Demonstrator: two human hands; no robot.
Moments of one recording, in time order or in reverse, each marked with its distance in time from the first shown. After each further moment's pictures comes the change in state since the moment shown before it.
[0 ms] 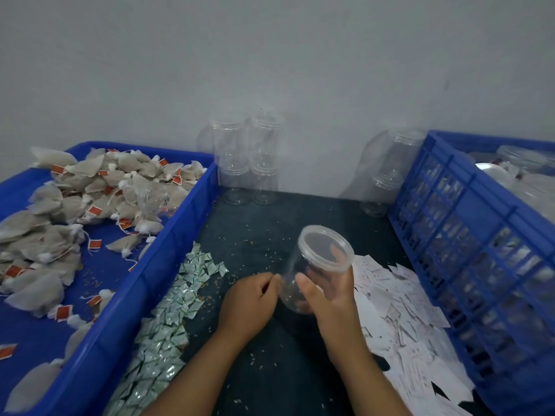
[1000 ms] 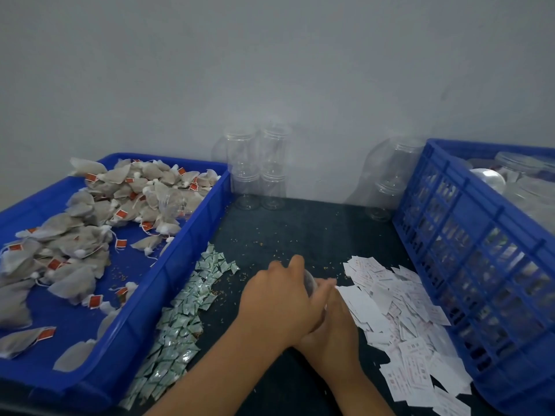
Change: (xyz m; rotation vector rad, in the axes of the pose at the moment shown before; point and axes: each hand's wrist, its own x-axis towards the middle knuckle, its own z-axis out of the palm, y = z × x) left_hand -0.047 0.129 -0.056 0.666 -0.115 0.074; right_hand -0.040 0.021 -0.008 -0.720 -0.055 -0.197
